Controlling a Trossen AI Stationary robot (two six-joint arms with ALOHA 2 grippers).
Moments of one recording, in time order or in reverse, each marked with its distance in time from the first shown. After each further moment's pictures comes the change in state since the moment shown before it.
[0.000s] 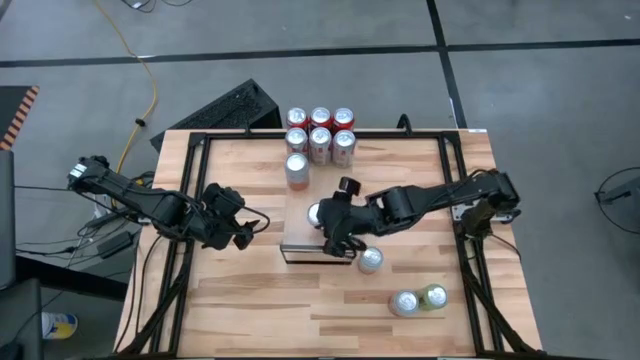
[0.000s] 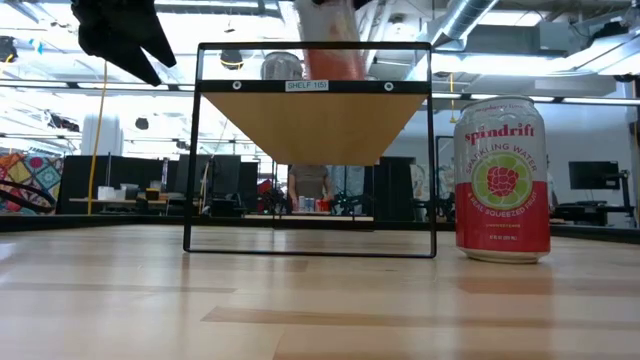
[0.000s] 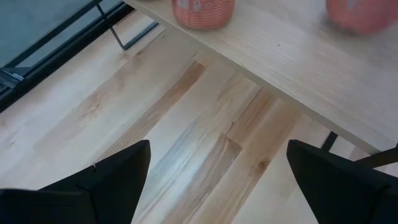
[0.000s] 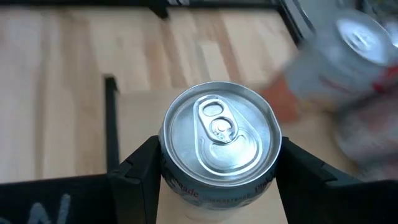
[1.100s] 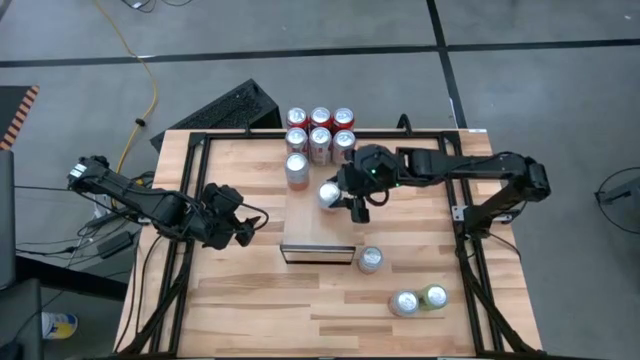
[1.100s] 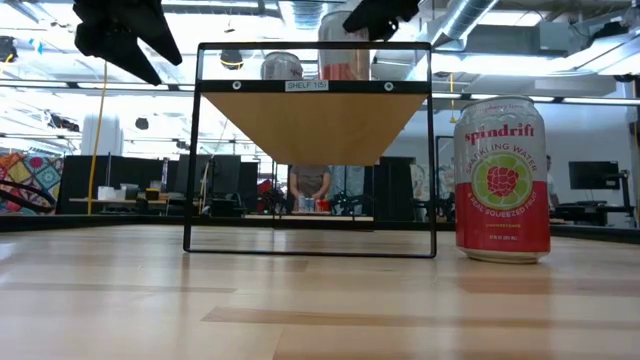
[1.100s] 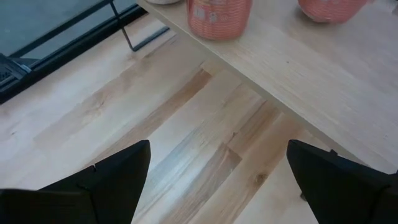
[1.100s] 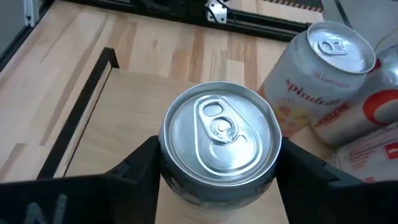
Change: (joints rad) left arm 0.000 0.000 0.000 0.003 -0.041 -0.081; right arm -0.319 -0.283 -0.389 0.318 -0.519 -0.437
